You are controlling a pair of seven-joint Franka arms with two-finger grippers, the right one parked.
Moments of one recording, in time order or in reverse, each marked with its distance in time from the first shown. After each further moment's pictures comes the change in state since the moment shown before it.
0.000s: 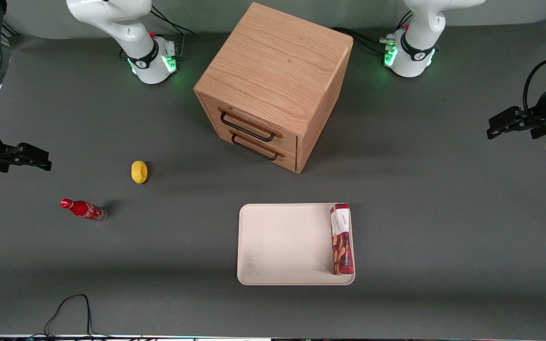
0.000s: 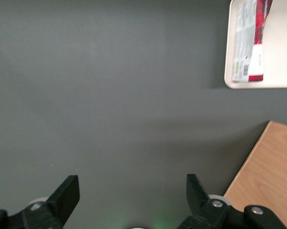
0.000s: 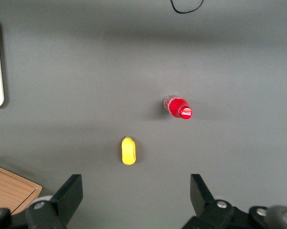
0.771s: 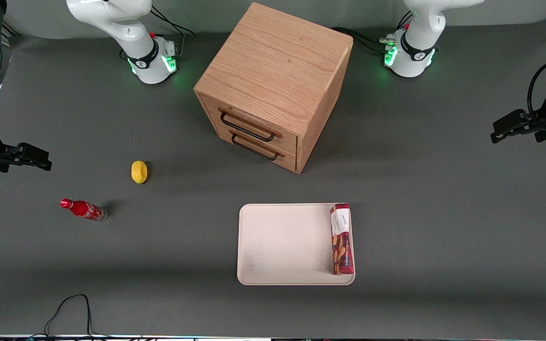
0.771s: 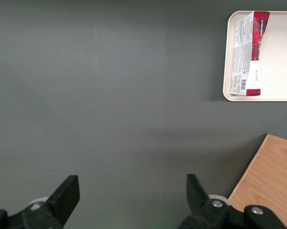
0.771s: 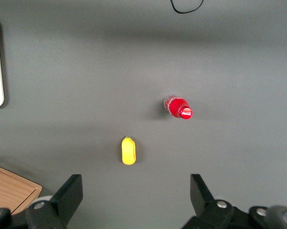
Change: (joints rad) arm 0.043 0.000 -0.047 0.000 0.000 0.061 -0.023
